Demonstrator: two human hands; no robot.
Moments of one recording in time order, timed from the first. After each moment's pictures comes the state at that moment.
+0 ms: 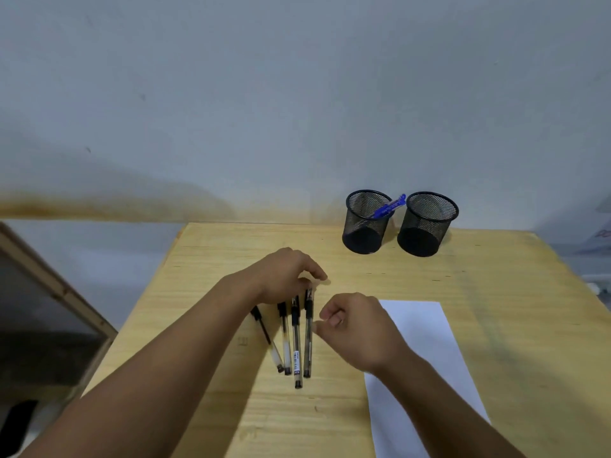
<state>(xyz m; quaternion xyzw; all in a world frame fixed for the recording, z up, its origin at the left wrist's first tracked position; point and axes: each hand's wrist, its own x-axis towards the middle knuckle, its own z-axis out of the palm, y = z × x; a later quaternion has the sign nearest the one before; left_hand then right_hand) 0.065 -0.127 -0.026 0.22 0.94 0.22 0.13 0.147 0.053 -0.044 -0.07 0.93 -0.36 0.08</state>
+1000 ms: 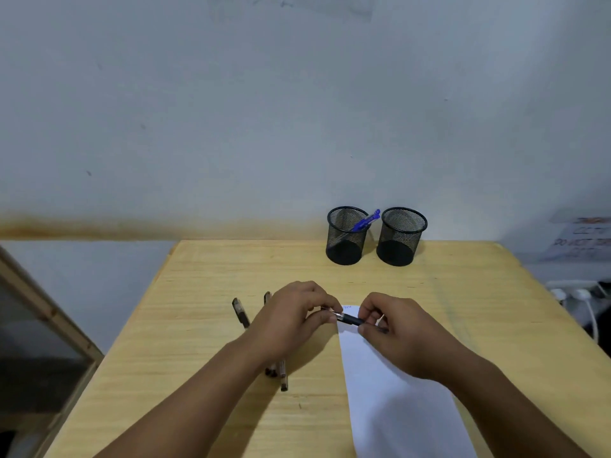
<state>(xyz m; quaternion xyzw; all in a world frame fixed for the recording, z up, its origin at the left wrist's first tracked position) 0.144 -0.086 -0.031 0.27 0.89 0.36 -0.06 0.169 0.137 -0.010 -0.13 0.93 -0.33 0.06</state>
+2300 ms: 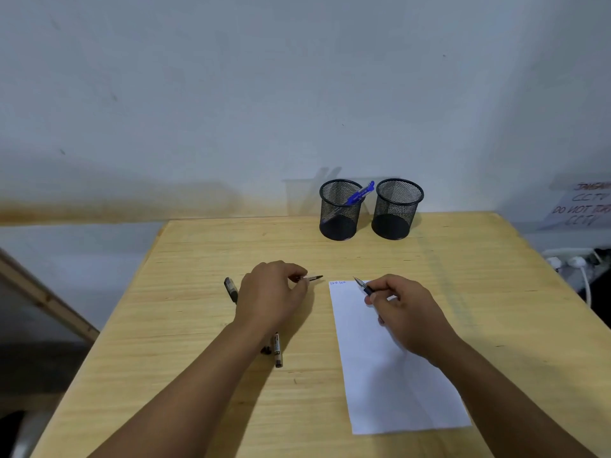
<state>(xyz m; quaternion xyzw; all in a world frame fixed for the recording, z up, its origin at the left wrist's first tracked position) 0.134 -0.084 -0.052 0.01 0.95 0.30 -0.08 0.168 0.146 -0.048 0.02 0.87 -0.48 0.01</state>
